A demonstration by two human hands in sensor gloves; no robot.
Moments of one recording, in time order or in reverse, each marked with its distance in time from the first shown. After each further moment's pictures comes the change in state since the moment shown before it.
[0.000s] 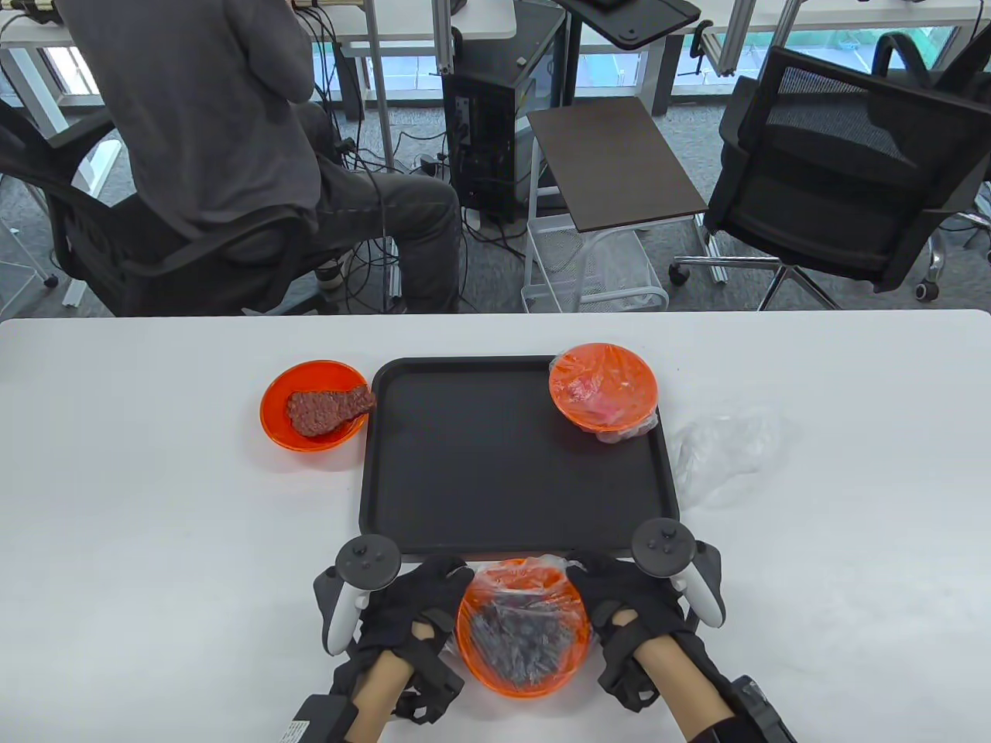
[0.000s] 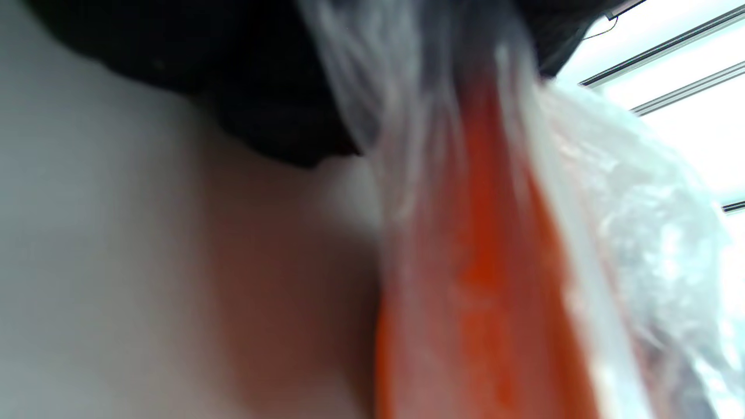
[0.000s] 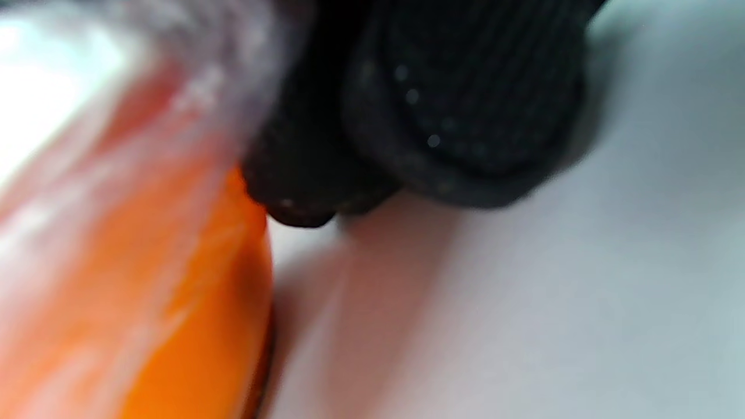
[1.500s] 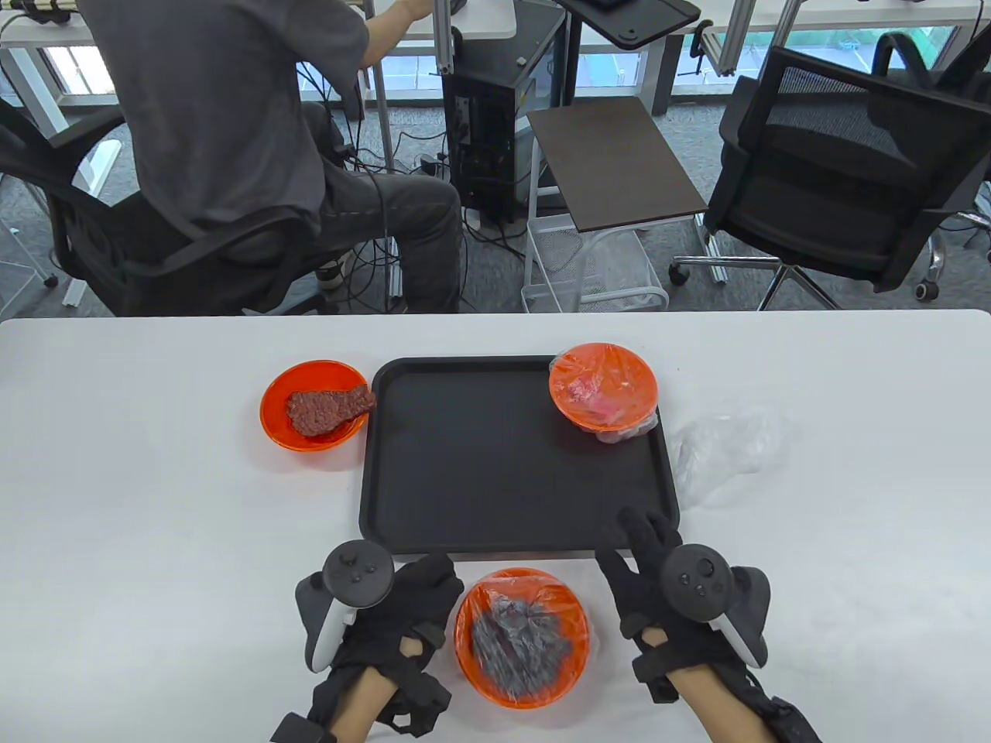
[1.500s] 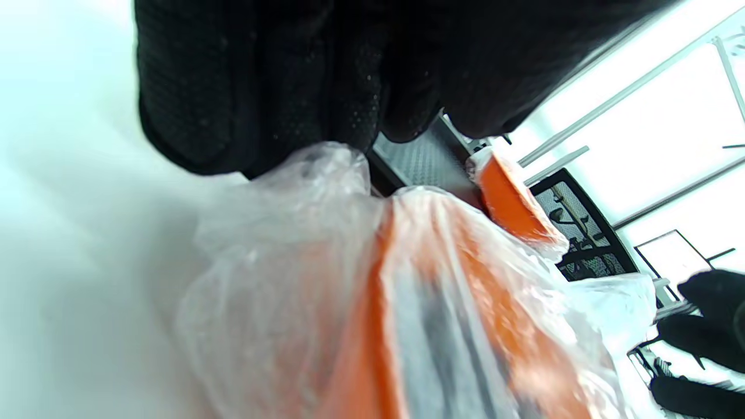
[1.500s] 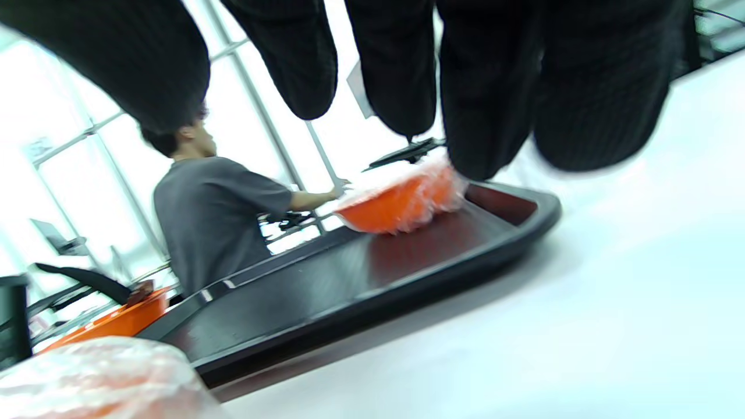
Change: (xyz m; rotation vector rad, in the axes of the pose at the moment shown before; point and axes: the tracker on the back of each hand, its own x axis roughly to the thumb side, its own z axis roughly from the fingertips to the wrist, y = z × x) left_hand 0.032 0.019 0.050 0.161 -0.116 -0.204; right_hand 0.036 -0.050 0.074 -0.514 -0.223 0.420
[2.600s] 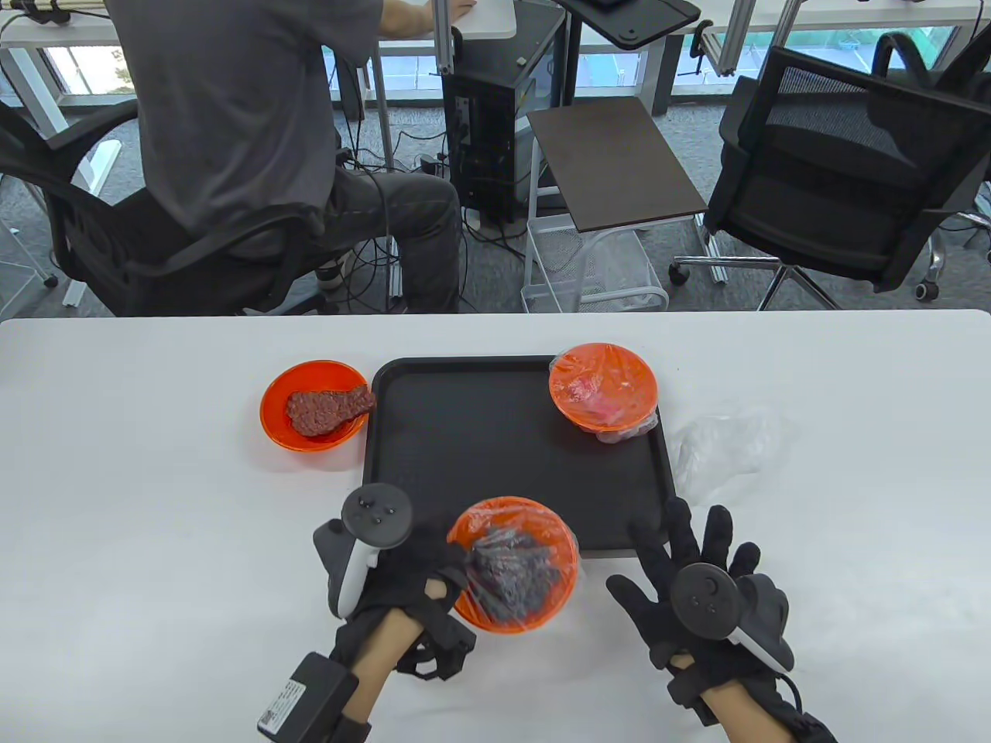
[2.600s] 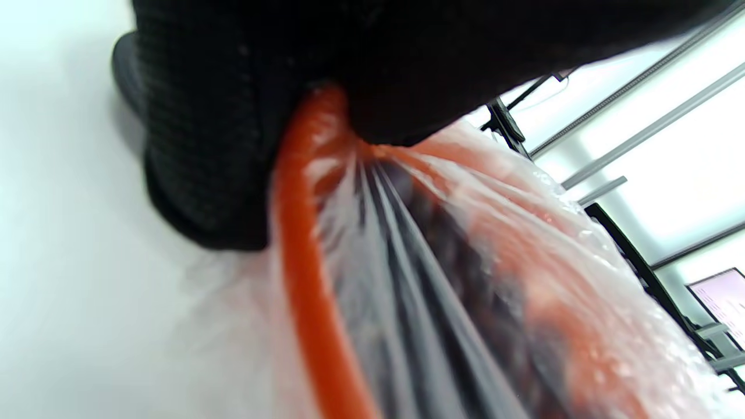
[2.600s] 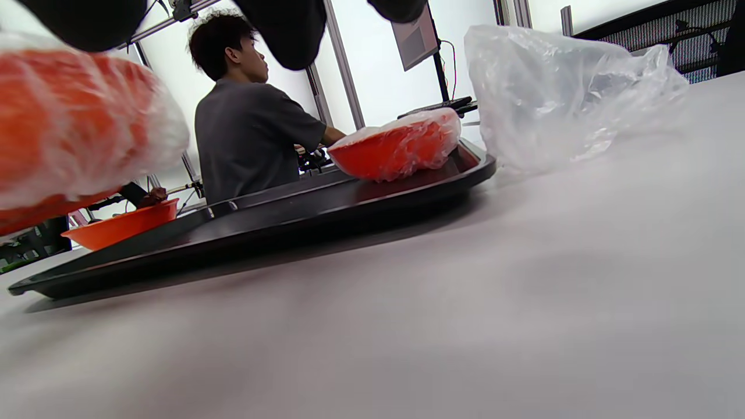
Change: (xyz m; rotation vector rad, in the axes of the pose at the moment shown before) left_hand 0.050 0.041 -0.046 0.073 0.146 0.031; right_hand -0.029 0.014 0.008 0.137 -0.056 0.110
